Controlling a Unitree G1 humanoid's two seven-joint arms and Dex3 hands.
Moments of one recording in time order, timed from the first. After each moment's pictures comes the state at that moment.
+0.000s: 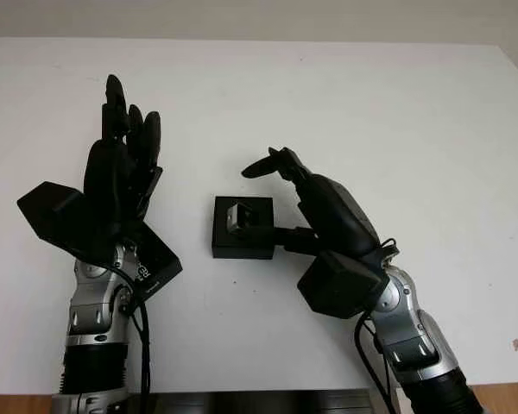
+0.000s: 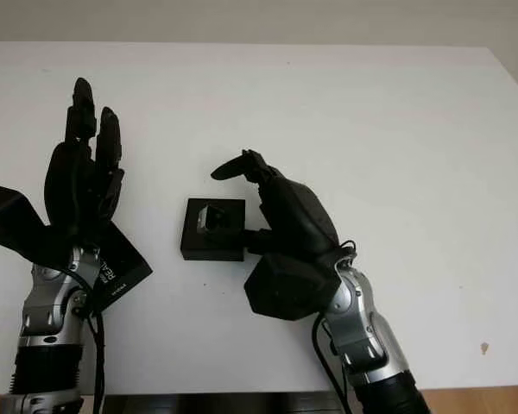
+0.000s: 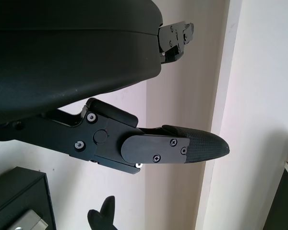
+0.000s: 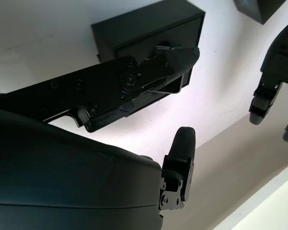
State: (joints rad) left arm -0.35 0.12 0.20 0.03 -0.23 -0.01 -0.09; right arm -0.23 -0.21 0.26 -0.14 -0.54 -0.02 0.09
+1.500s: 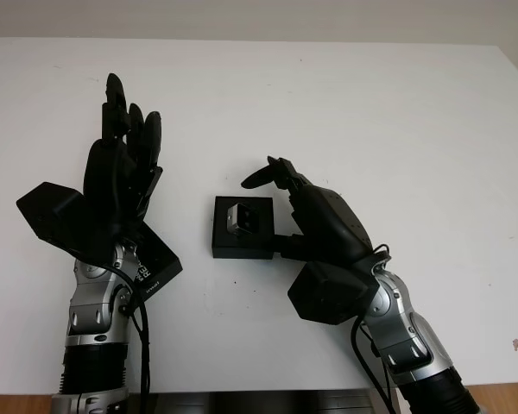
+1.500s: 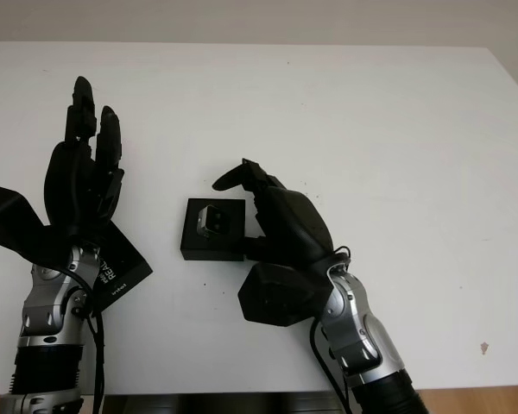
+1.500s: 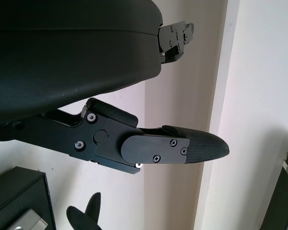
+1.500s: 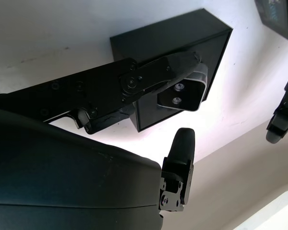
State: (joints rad) left arm -0.35 0.12 0.20 0.03 -0.23 -0.02 -0.10; right arm -0.24 -0.23 0.28 -0.05 -0.58 -0.08 0.05
